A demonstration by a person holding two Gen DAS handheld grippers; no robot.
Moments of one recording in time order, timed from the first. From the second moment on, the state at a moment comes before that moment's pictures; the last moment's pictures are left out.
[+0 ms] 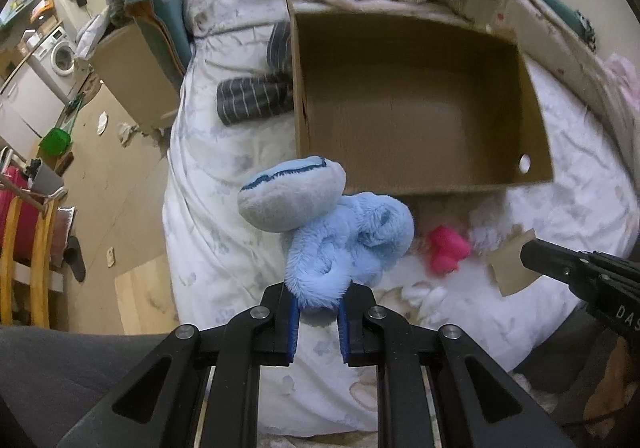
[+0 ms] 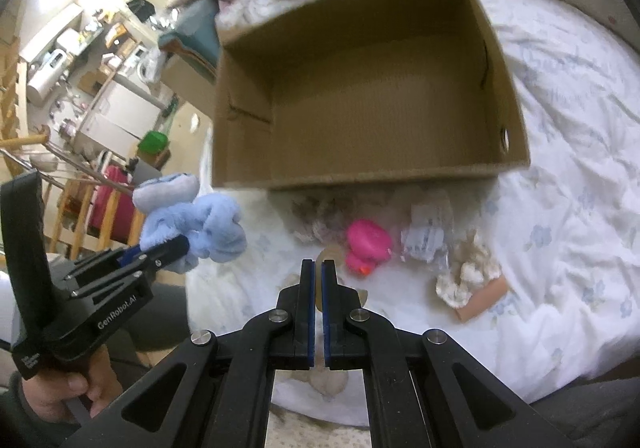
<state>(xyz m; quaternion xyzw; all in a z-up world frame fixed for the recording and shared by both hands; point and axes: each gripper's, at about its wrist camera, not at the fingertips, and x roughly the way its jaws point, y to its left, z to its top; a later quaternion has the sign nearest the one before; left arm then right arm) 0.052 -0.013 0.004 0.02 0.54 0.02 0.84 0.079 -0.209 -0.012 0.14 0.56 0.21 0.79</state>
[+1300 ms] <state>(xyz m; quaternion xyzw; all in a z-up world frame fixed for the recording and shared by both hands) 0.169 -0.041 -0.035 0.00 0.52 -0.02 0.86 0.196 -0.219 -0.041 0.10 0.55 0.15 0.82</state>
